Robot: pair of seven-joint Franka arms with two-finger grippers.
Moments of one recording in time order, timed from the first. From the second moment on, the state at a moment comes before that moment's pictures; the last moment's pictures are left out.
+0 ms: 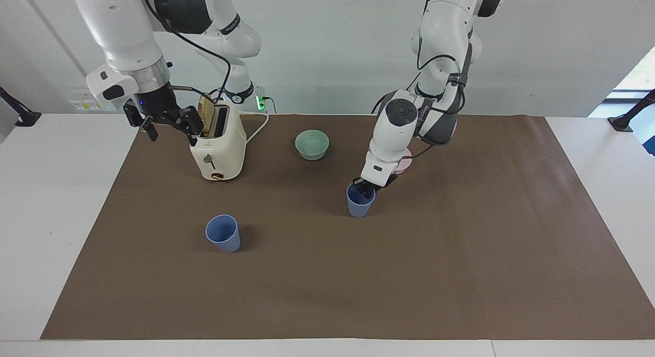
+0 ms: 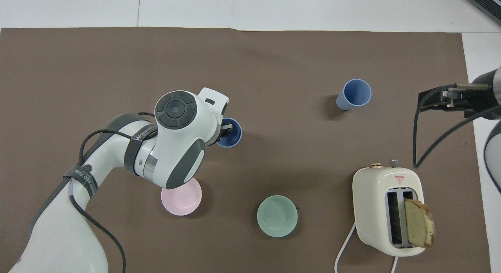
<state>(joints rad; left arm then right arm) -0.43 0.31 -0.15 -1.86 -0.05 2.22 -0.80 -0.06 0.09 0.10 -1.51 -0.06 1.63 0.19</state>
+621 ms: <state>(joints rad) -0.33 0.21 -0.13 -1.78 -0.04 2.06 -0.68 -0.05 0.36 0.11 -1.45 -0.06 1.87 0.19</state>
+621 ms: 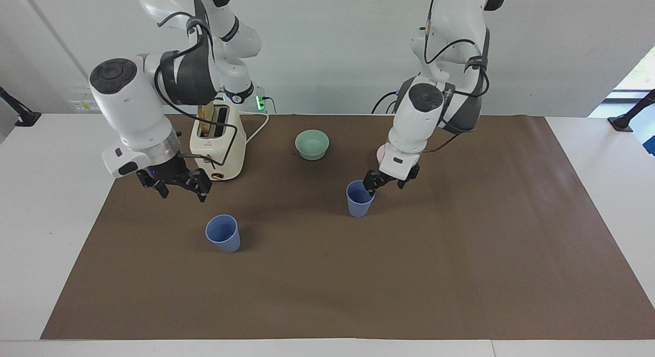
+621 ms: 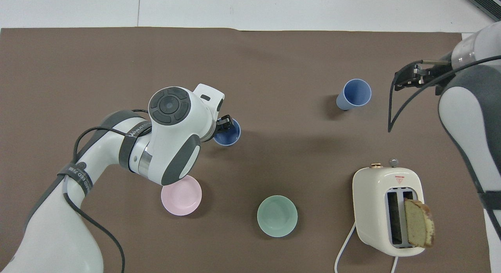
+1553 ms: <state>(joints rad) 0.01 -0.03 -0.12 -1.77 -0.04 1.73 0.04 -0.04 0.52 0.11 -1.50 -0.06 2.06 0.17</state>
